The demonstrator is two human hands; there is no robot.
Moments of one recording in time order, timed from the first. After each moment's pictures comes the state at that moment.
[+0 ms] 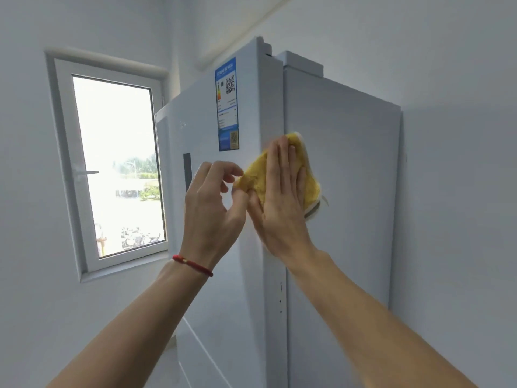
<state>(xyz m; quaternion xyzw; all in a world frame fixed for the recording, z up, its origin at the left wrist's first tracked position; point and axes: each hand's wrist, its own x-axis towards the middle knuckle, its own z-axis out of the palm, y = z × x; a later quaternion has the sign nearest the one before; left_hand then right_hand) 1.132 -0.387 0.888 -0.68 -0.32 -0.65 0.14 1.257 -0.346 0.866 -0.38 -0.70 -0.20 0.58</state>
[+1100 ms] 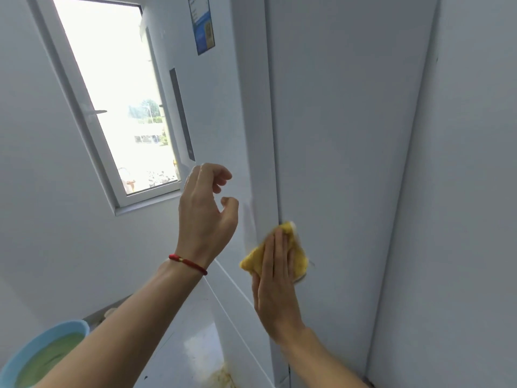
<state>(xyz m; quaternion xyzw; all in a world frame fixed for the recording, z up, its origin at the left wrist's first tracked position) 1.136 -0.415 0.768 -0.69 -0.43 -0.56 0.13 1.248 -0.398 0.576 -0.48 -0.70 -0.11 0.52</state>
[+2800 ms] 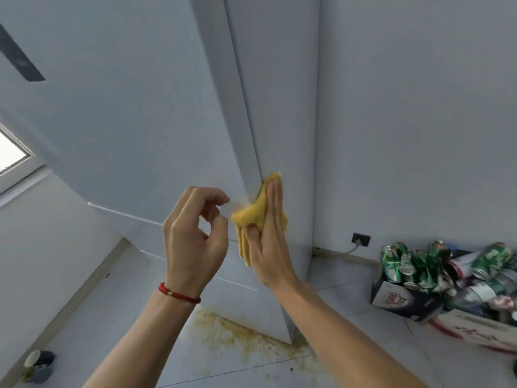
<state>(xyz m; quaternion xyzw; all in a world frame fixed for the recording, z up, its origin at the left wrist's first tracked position) 1.089 -0.379 0.621 -0.81 -0.28 -0.50 -0.12 1.201 -0.406 0.505 -0.59 -0.49 0.10 0.64</state>
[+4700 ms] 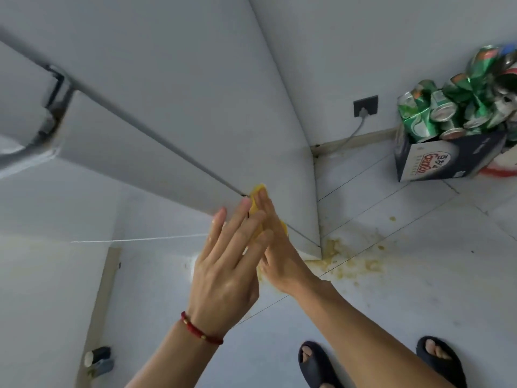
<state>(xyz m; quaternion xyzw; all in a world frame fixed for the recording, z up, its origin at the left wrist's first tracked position) 1.099 -0.379 0.303 -0.99 -0.05 -0.15 -0.01 1.179 -0.426 0.153 -0.68 -0.40 0.23 0.57</state>
